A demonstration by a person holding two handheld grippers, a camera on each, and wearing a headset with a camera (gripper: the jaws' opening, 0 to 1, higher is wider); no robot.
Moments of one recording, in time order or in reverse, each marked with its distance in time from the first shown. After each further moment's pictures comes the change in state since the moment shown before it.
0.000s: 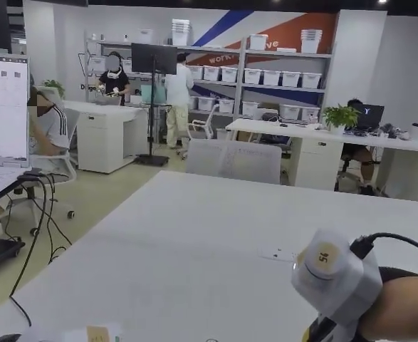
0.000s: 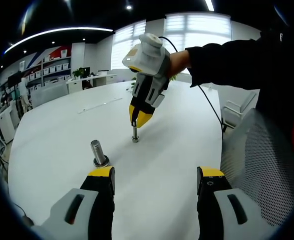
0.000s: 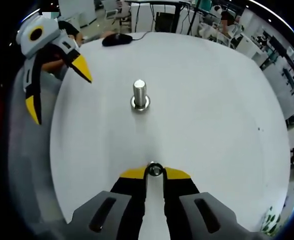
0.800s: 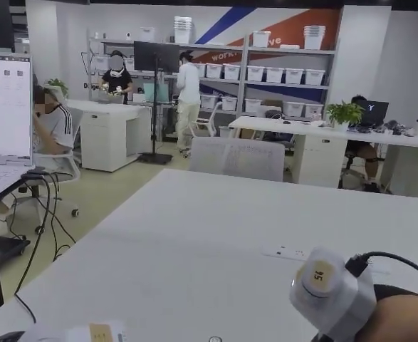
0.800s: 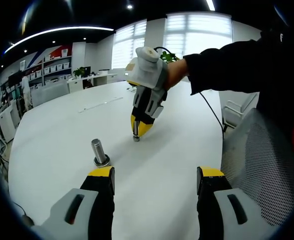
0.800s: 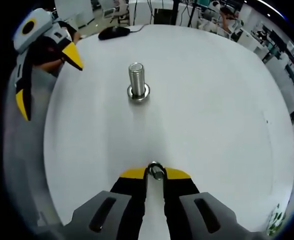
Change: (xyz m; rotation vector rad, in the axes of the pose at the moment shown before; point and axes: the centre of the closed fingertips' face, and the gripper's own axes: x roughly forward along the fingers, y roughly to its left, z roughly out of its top) left arm 0.000 0.001 -0.001 -0.004 0.005 0.006; right arm 0.028 0.003 -0.013 0.027 0.020 0.023
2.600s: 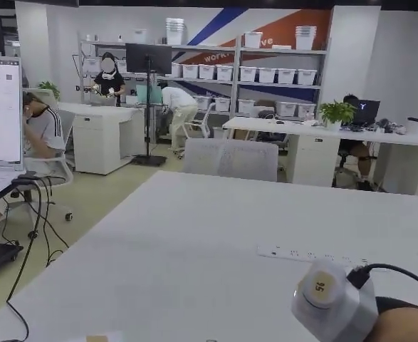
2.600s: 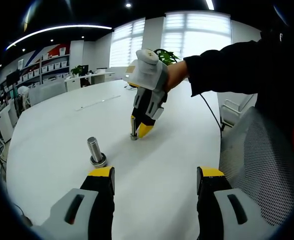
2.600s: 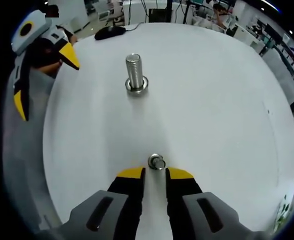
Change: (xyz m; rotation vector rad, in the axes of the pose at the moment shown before) left arm 0.003 -0.002 -0.004 -0.002 0.014 -0.023; right arm 0.004 0.002 -0.011 0.058 -0.010 0.003
